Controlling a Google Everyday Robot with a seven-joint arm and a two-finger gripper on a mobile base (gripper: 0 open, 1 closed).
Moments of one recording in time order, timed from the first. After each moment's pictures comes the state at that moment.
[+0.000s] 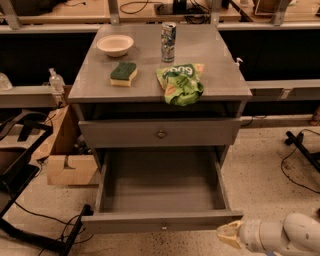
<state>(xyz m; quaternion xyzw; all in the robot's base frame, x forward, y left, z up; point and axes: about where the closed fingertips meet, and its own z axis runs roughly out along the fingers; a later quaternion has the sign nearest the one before) 0.411 -0.236 0.417 -0.41 0.82 0.27 0.31</state>
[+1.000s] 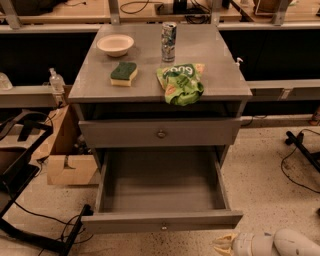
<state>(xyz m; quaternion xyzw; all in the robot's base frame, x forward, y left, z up) 0.388 -0.227 0.363 -0.45 0.80 0.23 0.31</state>
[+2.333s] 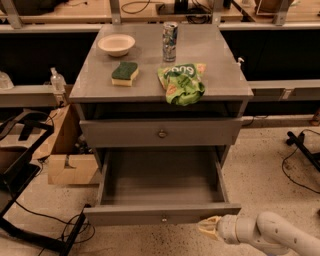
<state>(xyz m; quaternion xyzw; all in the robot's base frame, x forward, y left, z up) 0.458 -0.181 0.353 -0.46 0.76 0.27 0.37</state>
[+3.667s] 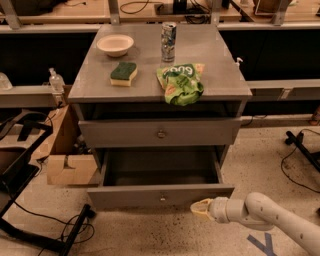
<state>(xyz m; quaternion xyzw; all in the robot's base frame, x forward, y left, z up) 0.533 -0.165 0.348 -0.46 0.75 0.28 0.38</state>
